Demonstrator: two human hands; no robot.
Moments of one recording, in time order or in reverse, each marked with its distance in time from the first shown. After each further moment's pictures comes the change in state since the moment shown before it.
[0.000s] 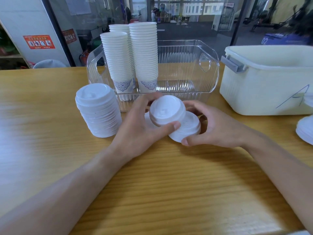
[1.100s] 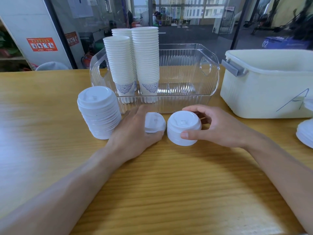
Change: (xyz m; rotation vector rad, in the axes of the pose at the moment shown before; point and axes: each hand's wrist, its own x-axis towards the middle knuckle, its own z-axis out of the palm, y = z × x) left_hand 0.001 -0.005 -0.014 0.448 -0.129 -0.150; right_hand -0.002 -0.007 -0.004 0.052 0.059 0.050
